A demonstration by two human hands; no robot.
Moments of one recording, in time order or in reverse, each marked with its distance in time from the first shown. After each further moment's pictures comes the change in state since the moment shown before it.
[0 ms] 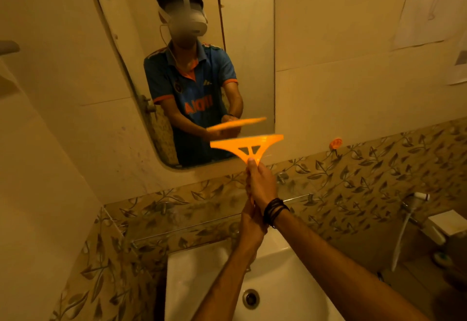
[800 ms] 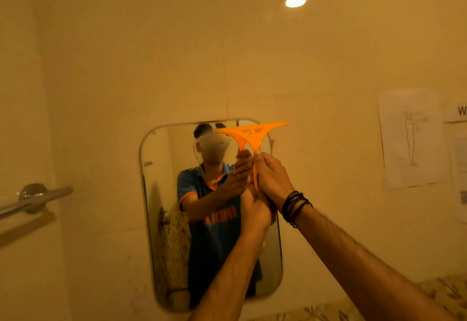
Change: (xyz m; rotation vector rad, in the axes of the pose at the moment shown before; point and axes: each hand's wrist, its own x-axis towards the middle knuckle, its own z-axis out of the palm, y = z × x) left_hand -0.018 0.300 0.113 0.014 0.021 0.799; right_hand 0.094 -0.297 -0.031 -0.017 -0.147 -0.614
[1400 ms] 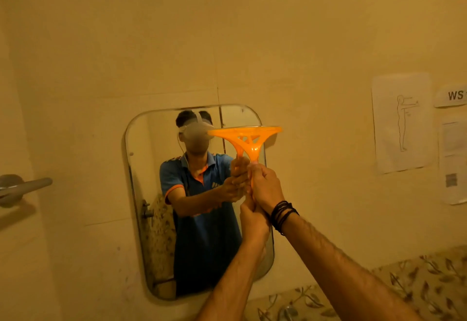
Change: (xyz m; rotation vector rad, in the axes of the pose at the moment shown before) left_hand -0.012 -0.047 0.007 -0.222 0.129 -0.303; right_hand -0.017 0.066 0.010 -0.034 0.112 0.170
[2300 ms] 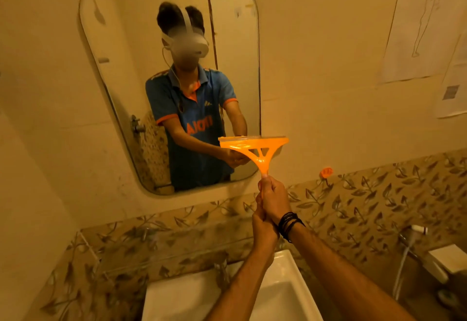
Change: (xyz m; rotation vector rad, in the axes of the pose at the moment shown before) left_hand -0.077 -0.208 -0.075 -0.247 0.142 -0.524; right_hand -0.157 0.190 -0.036 -0.151 -0.014 0.360
